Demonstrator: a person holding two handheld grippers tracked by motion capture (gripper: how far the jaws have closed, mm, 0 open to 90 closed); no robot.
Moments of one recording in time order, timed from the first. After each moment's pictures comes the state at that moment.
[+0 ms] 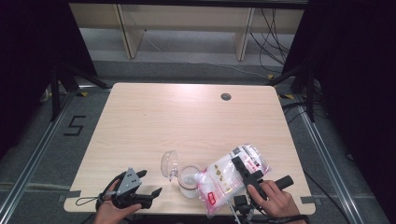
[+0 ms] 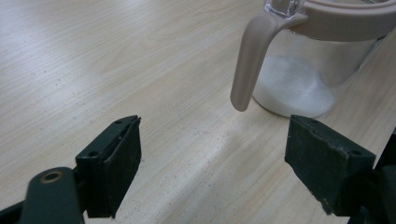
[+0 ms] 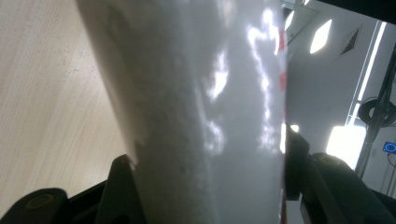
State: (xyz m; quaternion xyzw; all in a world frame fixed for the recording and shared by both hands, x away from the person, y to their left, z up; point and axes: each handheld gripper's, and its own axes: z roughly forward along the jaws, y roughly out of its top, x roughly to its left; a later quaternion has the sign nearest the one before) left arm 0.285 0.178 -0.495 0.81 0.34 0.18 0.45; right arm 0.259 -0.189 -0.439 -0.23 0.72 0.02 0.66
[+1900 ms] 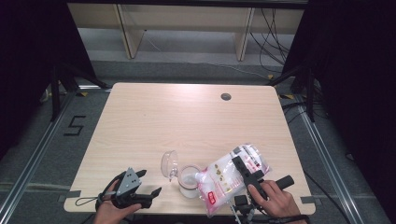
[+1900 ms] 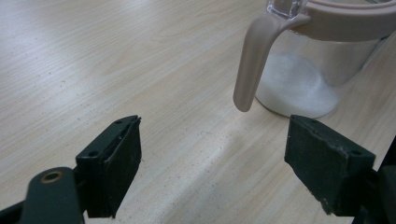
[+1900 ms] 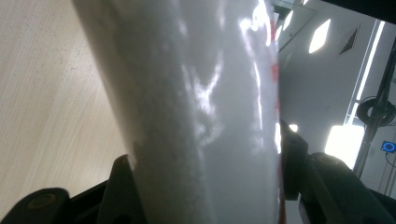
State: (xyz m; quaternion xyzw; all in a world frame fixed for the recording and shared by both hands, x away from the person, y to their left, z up) left arm 0.285 0.179 -0.494 0.81 0.33 0.19 0.45; right arm 0.260 -0.188 -0.434 -0.25 0.71 0.01 0.66
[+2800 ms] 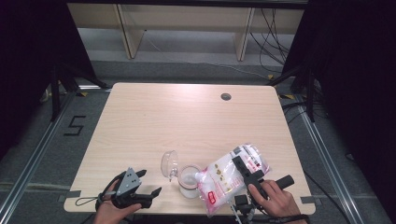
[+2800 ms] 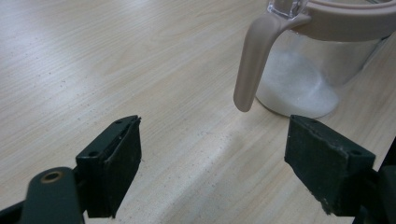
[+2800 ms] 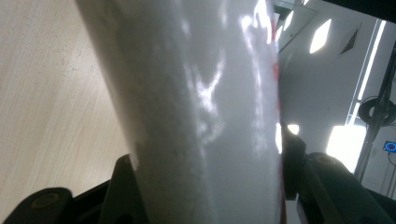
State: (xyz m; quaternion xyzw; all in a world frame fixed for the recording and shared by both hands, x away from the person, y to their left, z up) left arm 0.284 0.178 -0.495 0.80 0.34 0.19 0.45; right arm 0.260 -0.190 -0.435 -0.25 0.71 0.02 0.66
